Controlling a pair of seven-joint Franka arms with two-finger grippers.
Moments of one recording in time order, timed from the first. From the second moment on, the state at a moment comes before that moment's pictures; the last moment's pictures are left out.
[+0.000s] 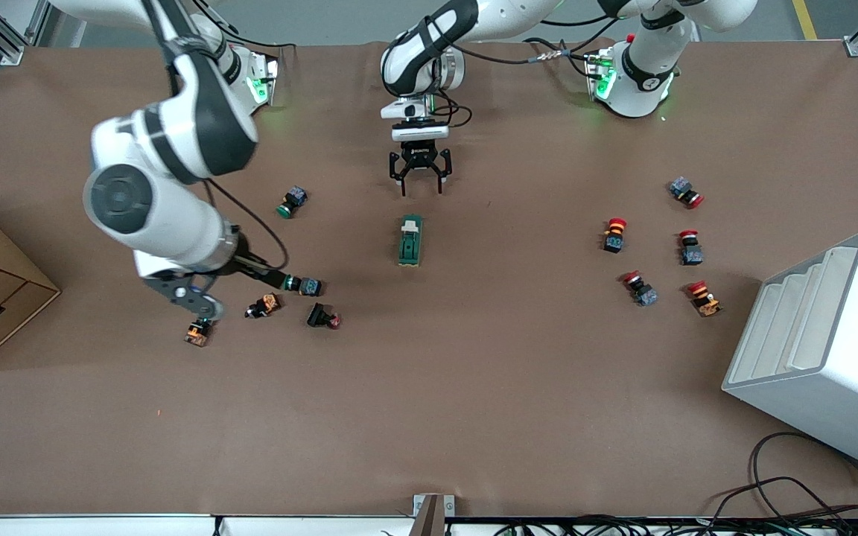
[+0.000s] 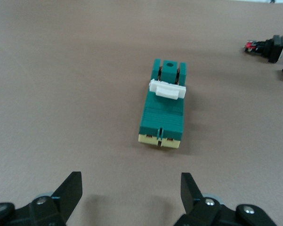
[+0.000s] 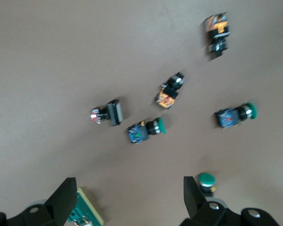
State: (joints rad) left arm -0.85 0.77 -0.54 -1.96 1.64 1.94 -2.60; right arm 0.41 0.35 -0.03 -1.59 0.09 1.83 0.89
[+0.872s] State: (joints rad) left arm -0.87 0.84 -0.49 -1.90 1.83 1.88 -2.58; right arm 0.70 0.45 -0.03 -1.84 0.25 2.27 1.25
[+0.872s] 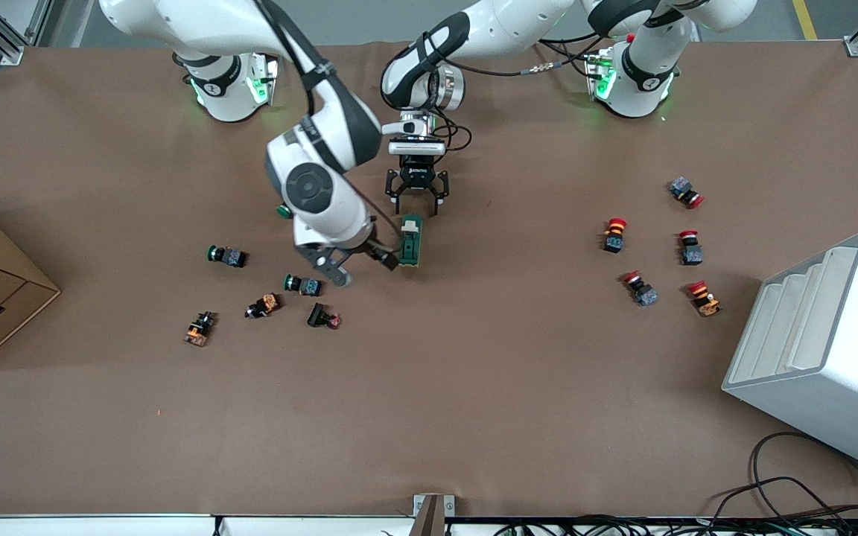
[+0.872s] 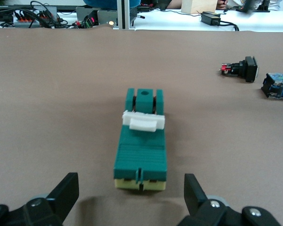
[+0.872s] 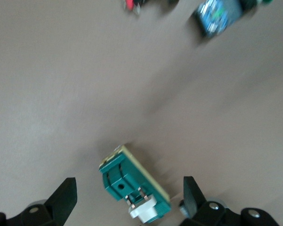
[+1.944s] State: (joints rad) left arm -0.89 0.88 -0.48 -1.86 1.83 1.85 -2.55; right arm 0.88 0.53 -0.03 -2.00 0.25 2.67 1.43
